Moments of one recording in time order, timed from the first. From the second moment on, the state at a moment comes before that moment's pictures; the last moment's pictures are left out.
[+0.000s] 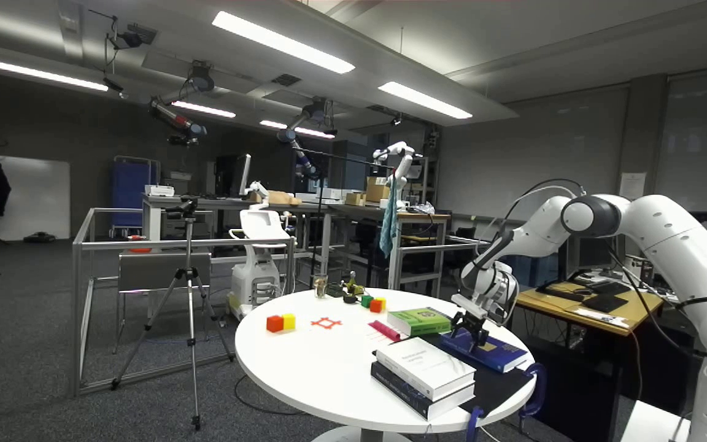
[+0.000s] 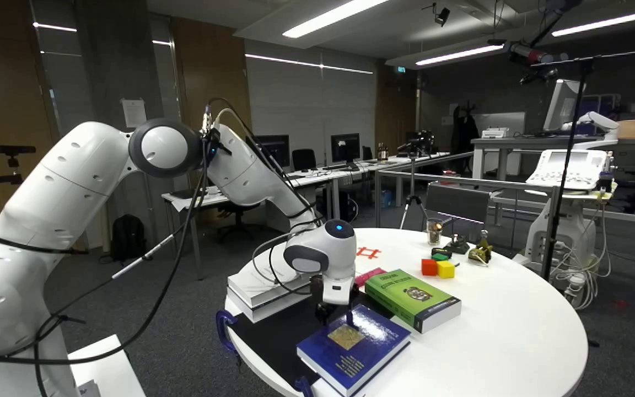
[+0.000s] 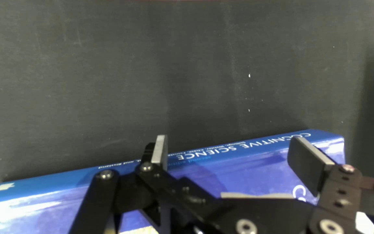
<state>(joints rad) -0.18 0.70 -0.10 -1.84 0.76 2.59 0.82</state>
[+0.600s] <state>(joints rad) -0.22 0.70 -0.11 -1.80 0.76 2.59 0.82</state>
